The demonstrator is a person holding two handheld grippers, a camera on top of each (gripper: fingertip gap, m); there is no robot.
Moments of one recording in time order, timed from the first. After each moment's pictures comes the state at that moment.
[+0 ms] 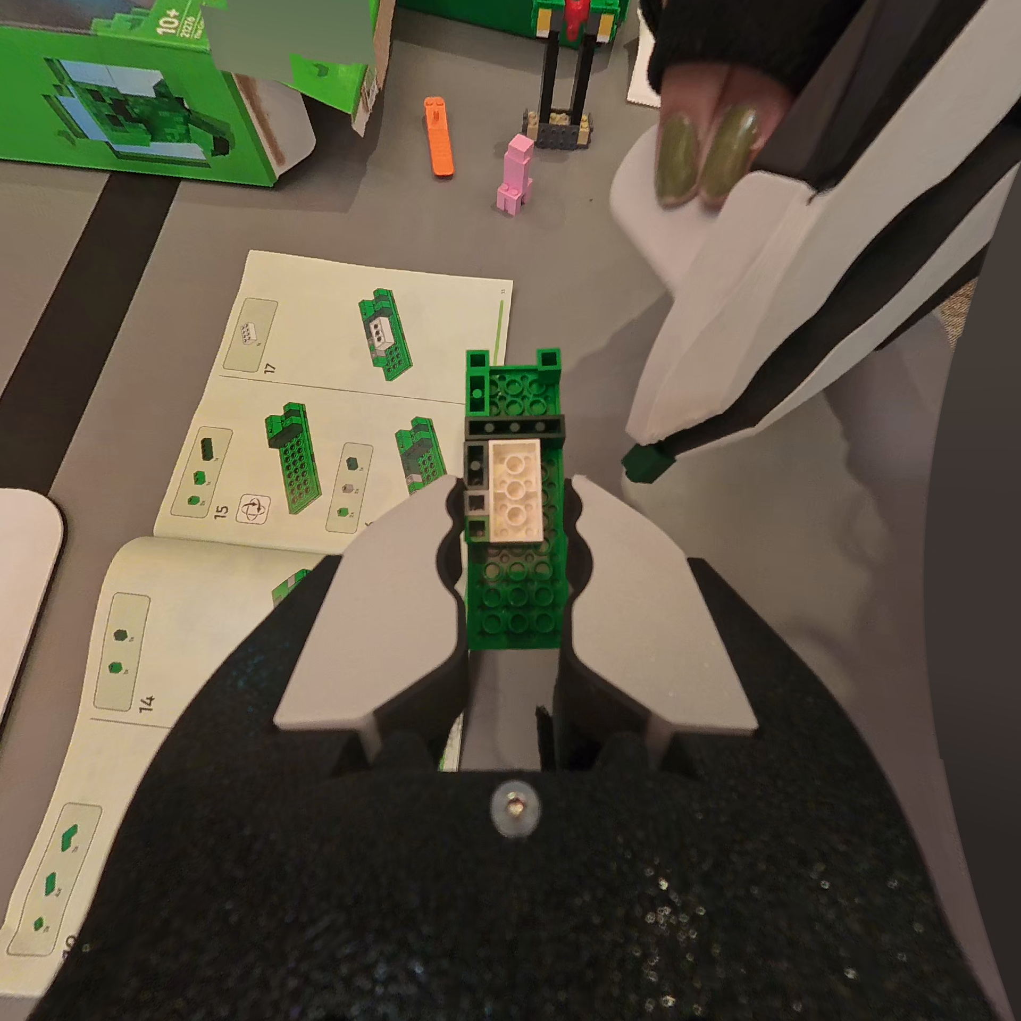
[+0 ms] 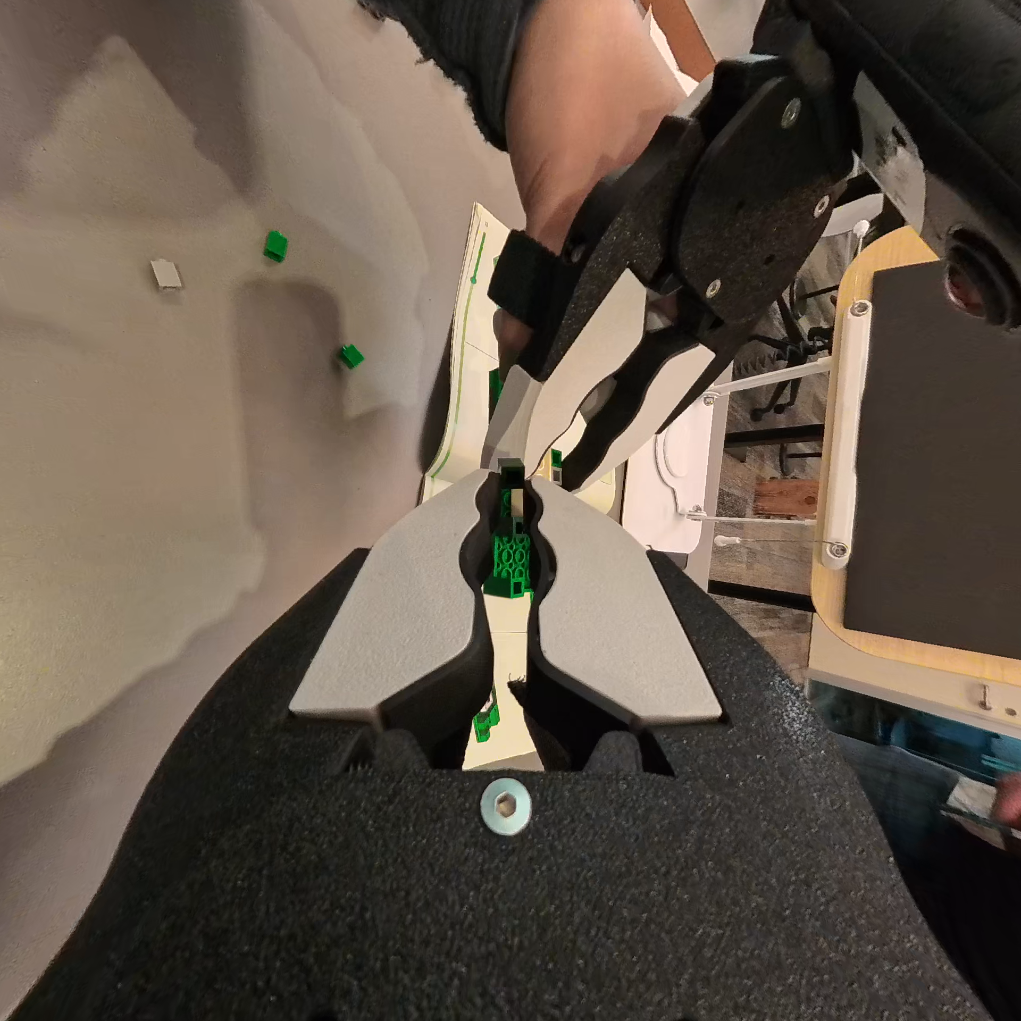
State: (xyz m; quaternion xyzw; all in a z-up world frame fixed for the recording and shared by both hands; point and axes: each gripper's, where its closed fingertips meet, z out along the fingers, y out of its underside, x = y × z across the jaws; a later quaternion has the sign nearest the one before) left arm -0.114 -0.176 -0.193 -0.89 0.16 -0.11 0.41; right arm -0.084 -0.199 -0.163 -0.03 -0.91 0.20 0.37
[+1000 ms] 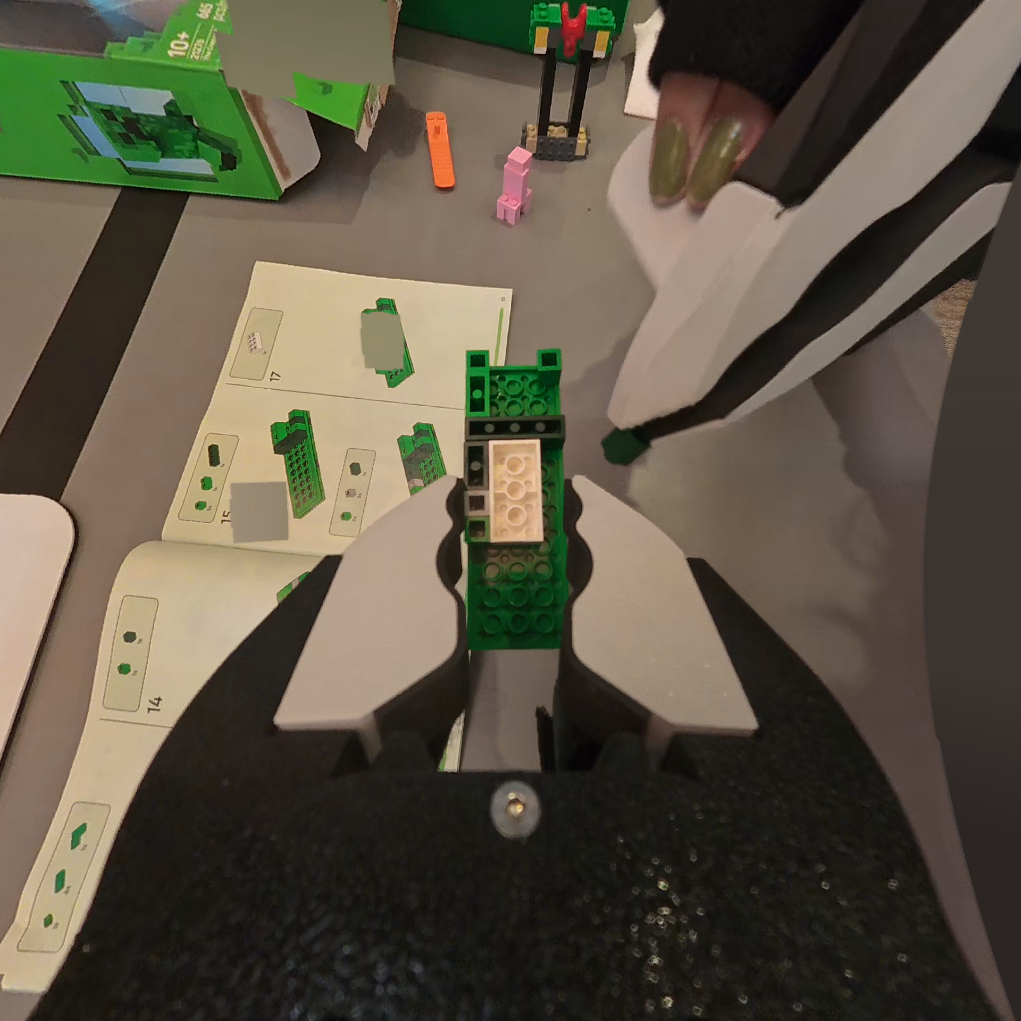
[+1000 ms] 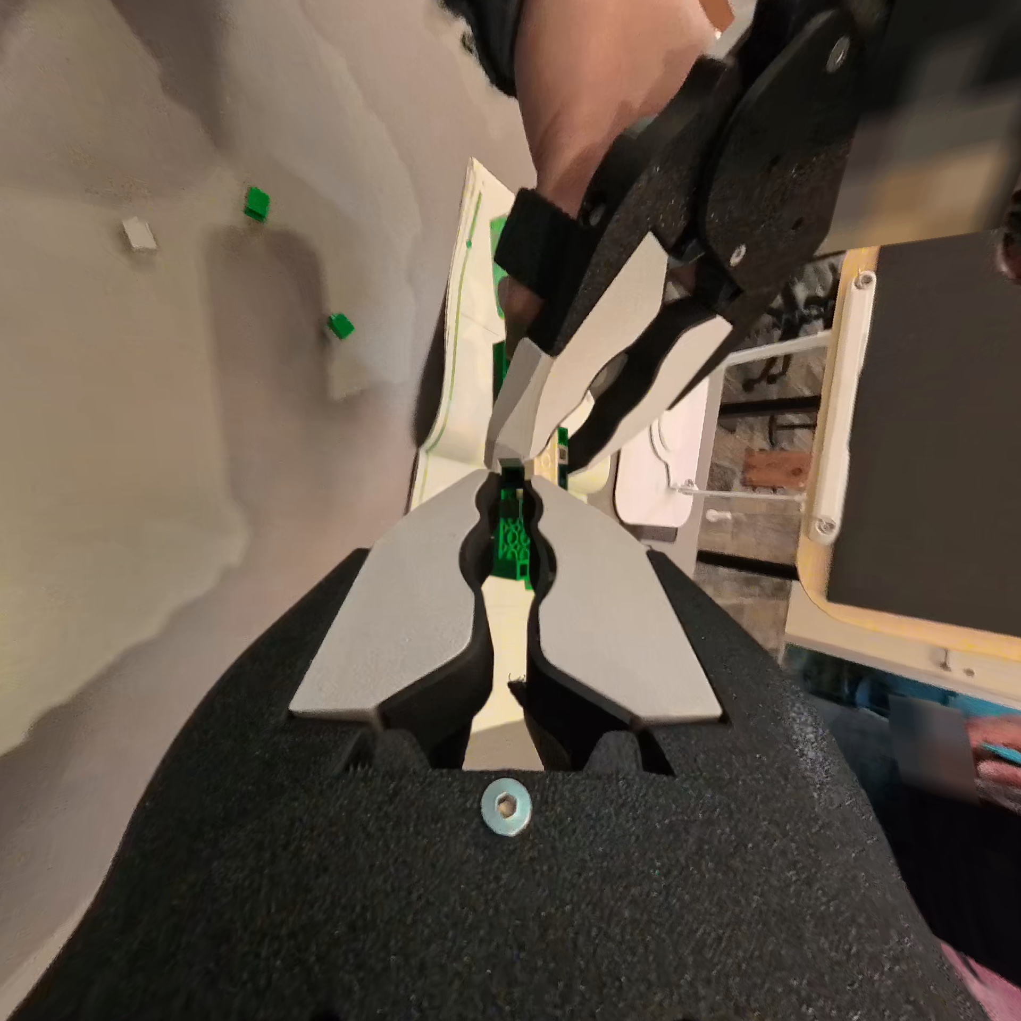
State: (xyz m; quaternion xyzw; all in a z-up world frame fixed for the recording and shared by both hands) left arm -0.114 -0.176 -0.188 -0.89 0.16 -0.11 0.42; right arm -0.085 -0.191 -0.166 -0.03 -0.91 0.16 0.38
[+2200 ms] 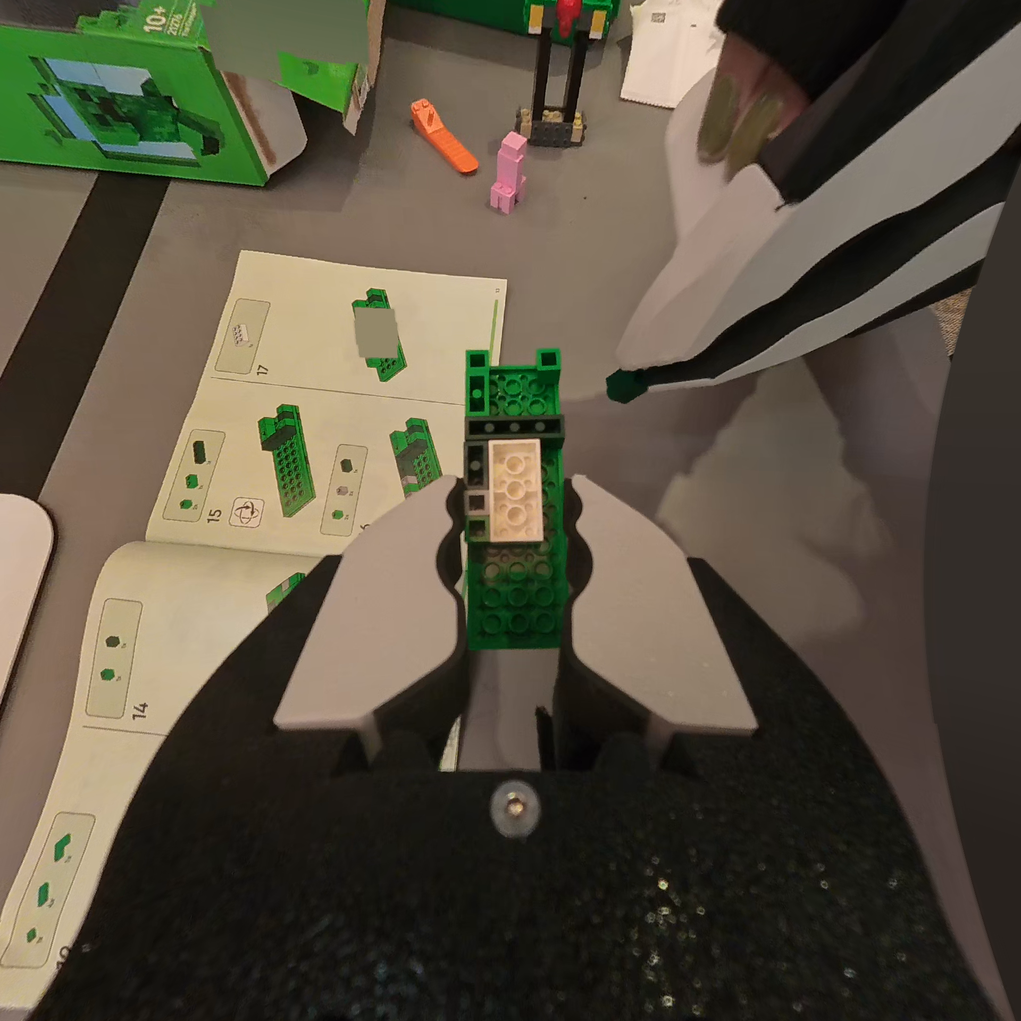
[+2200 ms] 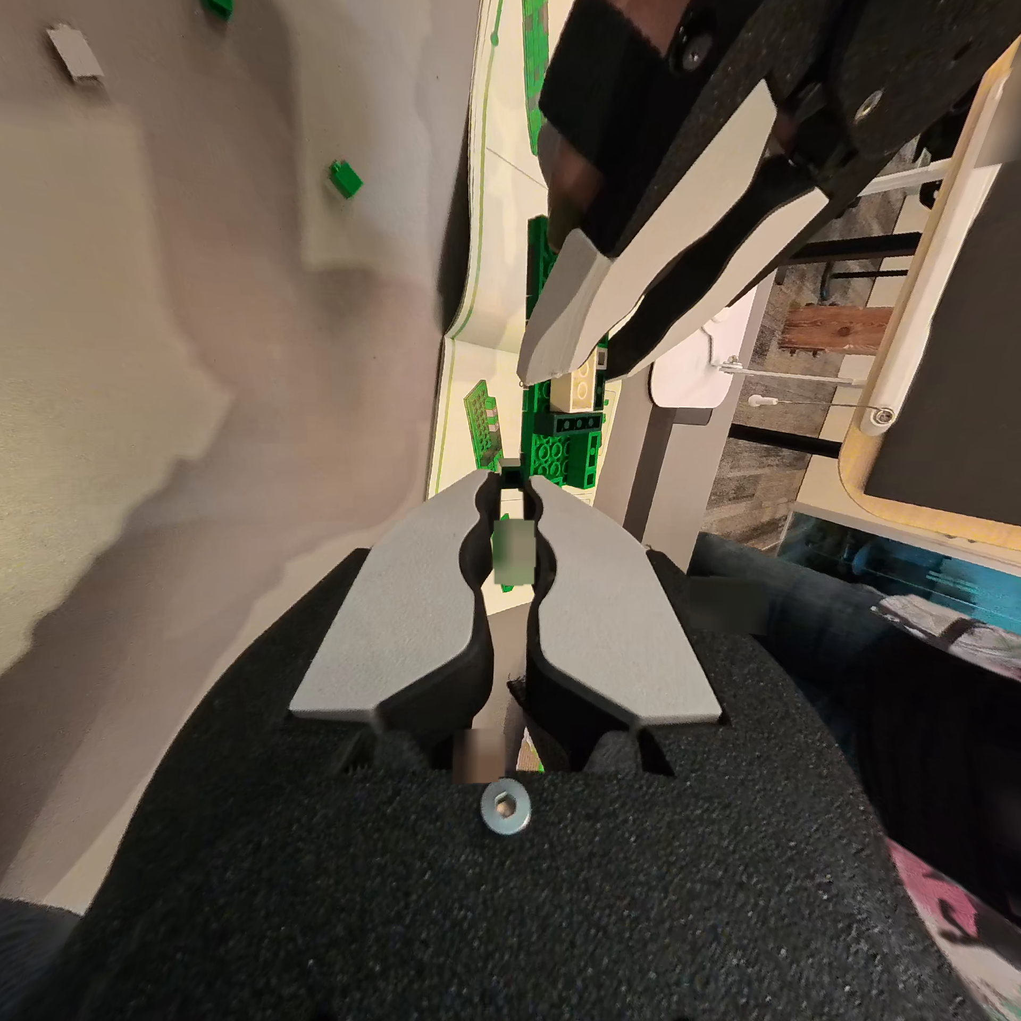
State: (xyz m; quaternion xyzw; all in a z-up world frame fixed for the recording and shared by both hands) left arm -0.111 -0.177 -0.192 -0.89 0.16 -0.12 0.41; right arm -0.068 -0.167 -0.178 -0.10 -0.93 0.02 0.35
